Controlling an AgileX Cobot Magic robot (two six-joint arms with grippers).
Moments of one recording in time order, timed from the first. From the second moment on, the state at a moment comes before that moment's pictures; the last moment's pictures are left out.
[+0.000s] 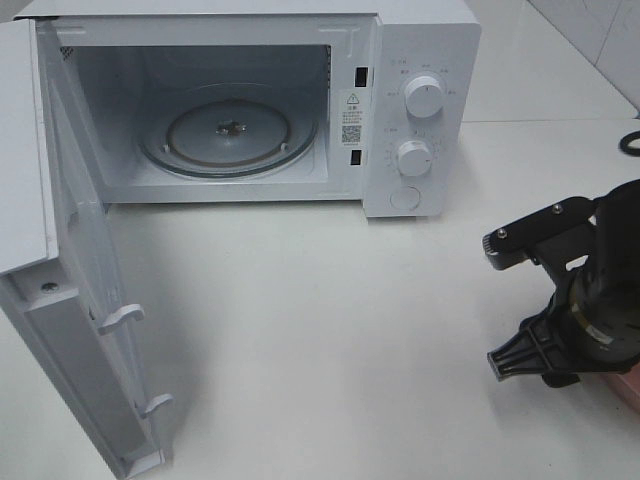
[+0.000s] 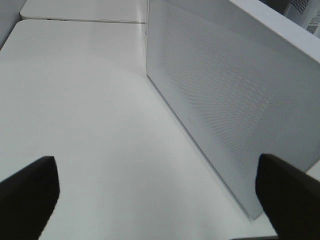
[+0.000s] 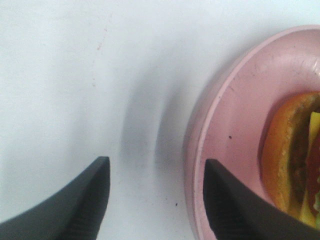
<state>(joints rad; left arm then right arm) -0.04 0.00 -0.52 -0.10 1.08 0.03 0.64 1.55 -0.55 -0.83 0.59 1.03</state>
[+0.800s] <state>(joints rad) -0.04 0.00 -0.52 -0.10 1.08 0.03 0.64 0.89 -0.55 -0.20 0.64 0.27</state>
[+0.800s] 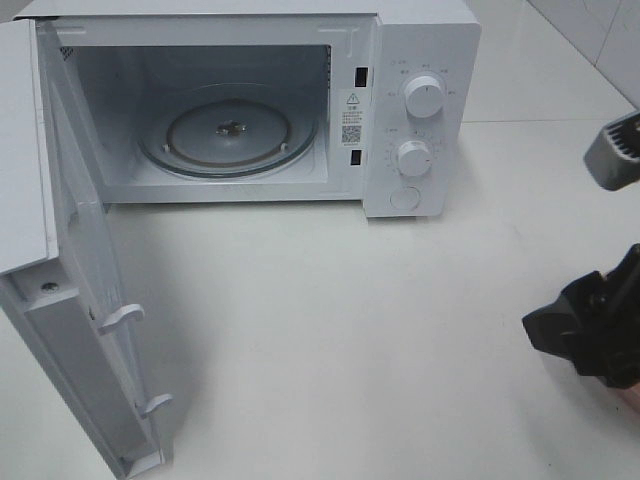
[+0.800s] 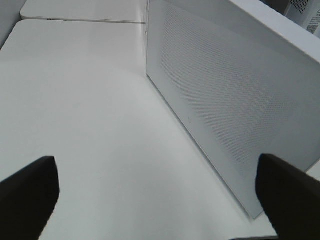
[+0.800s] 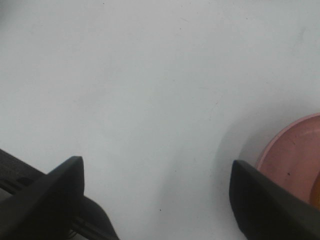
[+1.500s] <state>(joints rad) -0.04 0.00 -0.52 -0.10 1.08 0.03 0.64 0.51 -0.55 -0.20 0.88 0.21</state>
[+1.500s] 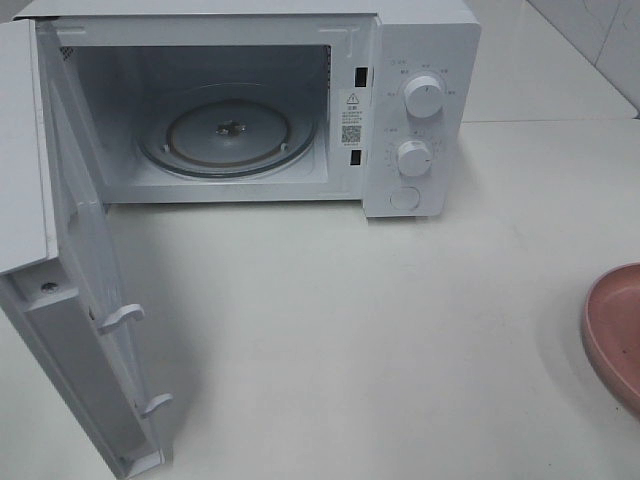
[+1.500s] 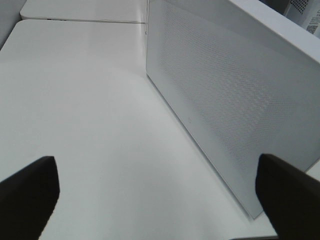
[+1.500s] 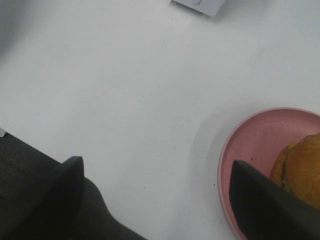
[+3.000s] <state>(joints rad) -0.04 0.00 -0.52 -0.10 1.08 0.03 0.11 0.00 -0.50 -0.10 0.96 0.09</state>
